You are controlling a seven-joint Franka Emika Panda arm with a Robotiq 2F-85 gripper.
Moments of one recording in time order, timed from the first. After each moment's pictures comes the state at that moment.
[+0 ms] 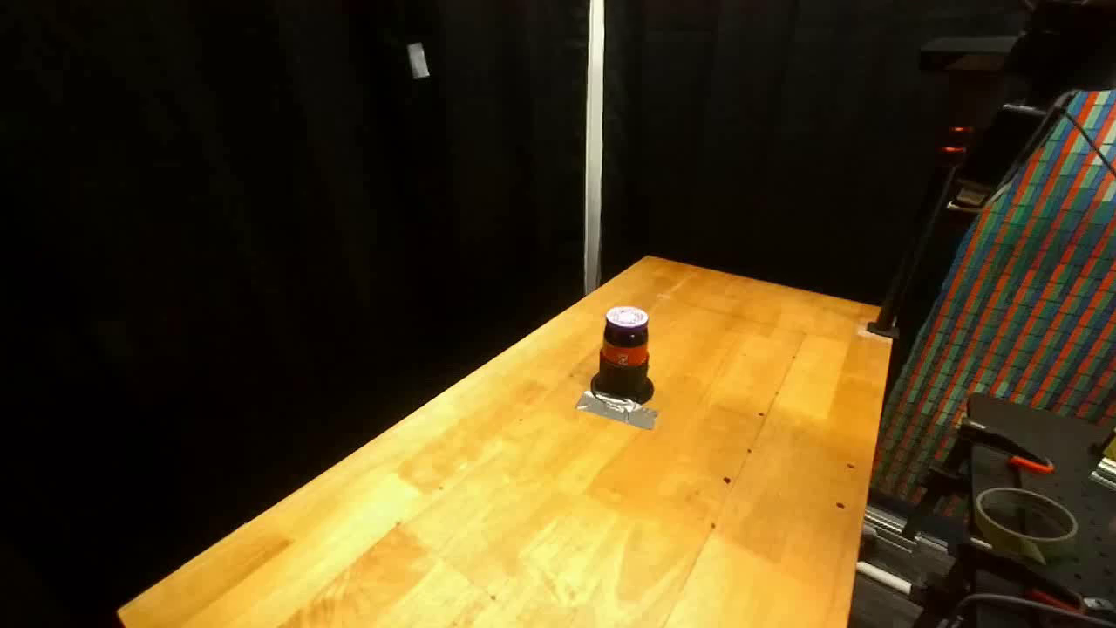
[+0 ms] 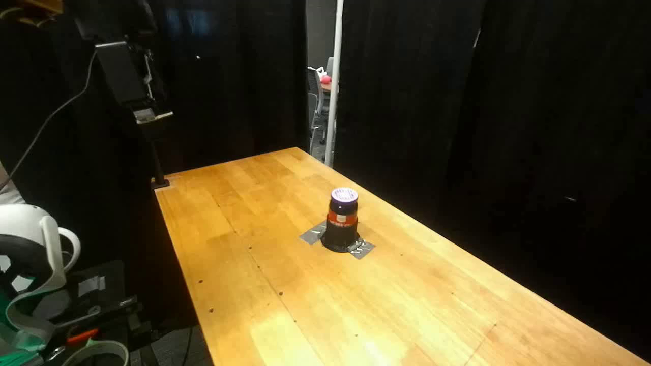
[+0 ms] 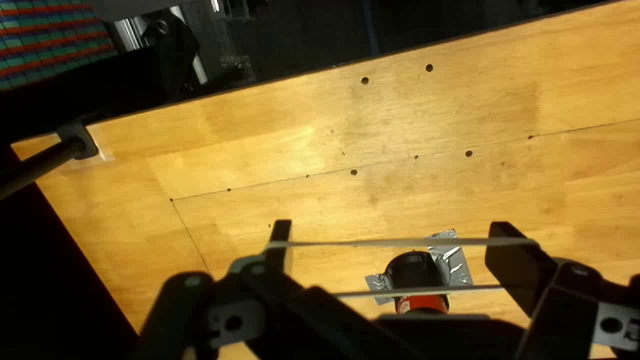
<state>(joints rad) 0.02 -0.84 0.28 -2.66 0.01 1.97 0.39</state>
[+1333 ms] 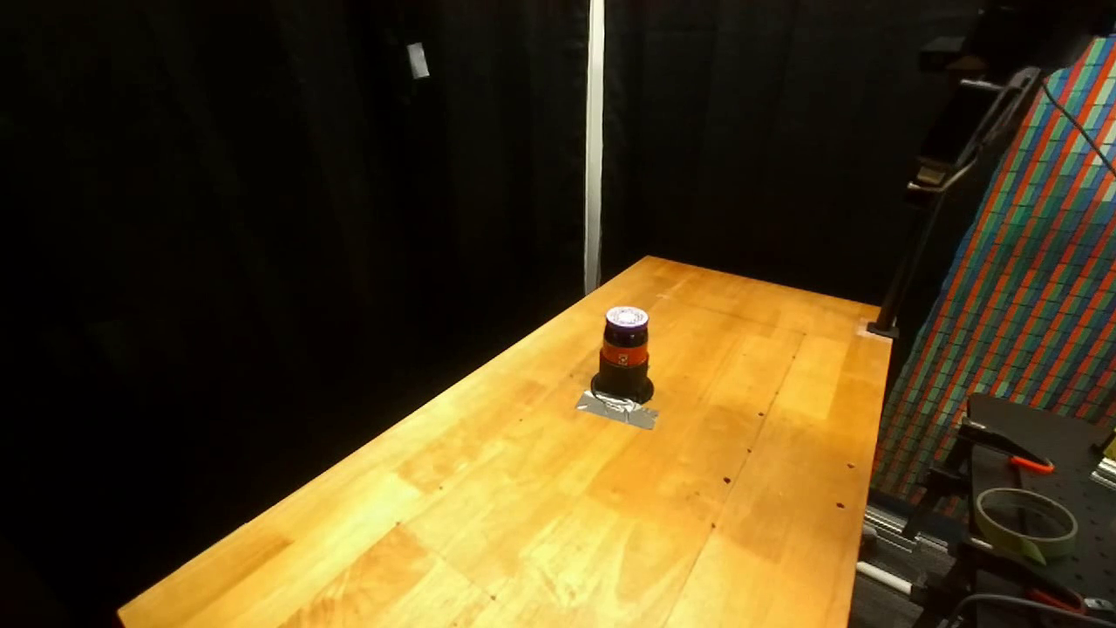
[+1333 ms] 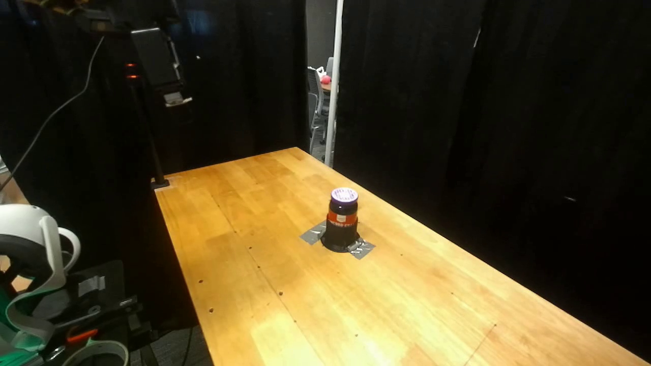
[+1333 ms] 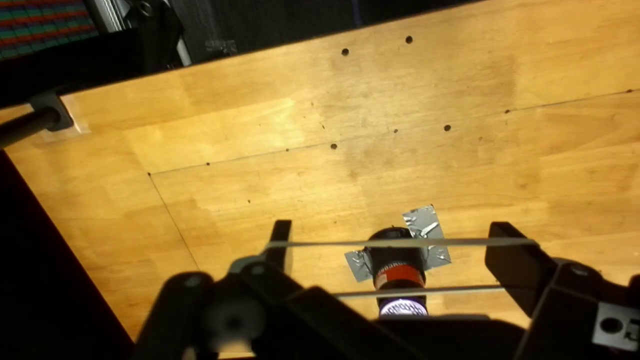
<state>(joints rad) 0.02 -0.72 0.28 -2.55 0.01 2.00 0.38</state>
